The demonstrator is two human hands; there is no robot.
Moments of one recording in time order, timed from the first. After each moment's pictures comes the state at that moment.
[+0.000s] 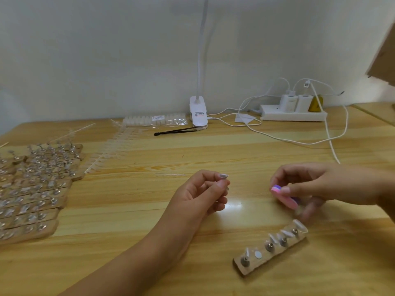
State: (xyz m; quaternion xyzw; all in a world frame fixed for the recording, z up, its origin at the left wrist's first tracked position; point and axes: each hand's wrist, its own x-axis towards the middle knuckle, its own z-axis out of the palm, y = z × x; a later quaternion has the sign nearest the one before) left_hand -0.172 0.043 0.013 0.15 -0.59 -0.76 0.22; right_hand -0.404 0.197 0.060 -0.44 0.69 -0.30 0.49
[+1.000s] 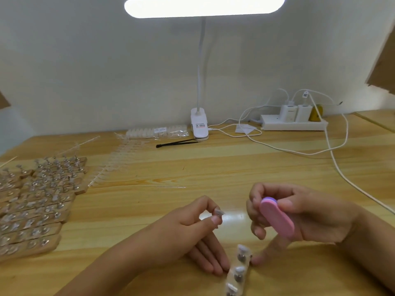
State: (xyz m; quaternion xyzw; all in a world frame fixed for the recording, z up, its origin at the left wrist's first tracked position) left_hand -0.152 0.024 0.034 0.14 -0.72 -0.68 -0.07; right_hand -0.367 0.177 0.037 -0.44 0.28 -0.47 0.71
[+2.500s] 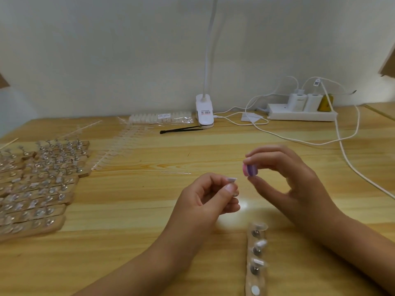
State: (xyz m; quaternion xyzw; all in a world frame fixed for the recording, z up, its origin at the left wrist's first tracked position) left_hand -0.169 0.053 0.011 0.15 -0.63 -0.71 0.28; right_hand -0.331 0.161 0.025 -0.66 0.59 -0.45 -0.11
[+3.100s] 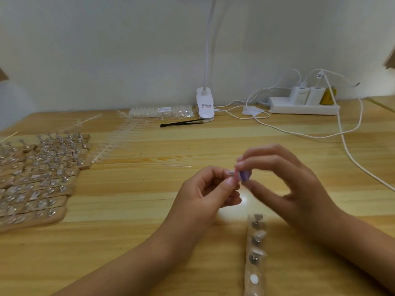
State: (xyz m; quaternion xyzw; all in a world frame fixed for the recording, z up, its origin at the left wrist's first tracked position) left_hand -0.169 0.050 0.007 0.13 -0.65 -0.70 0.27; right_hand -0.327 0.162 0.025 -0.70 0.55 -0.44 -0.11
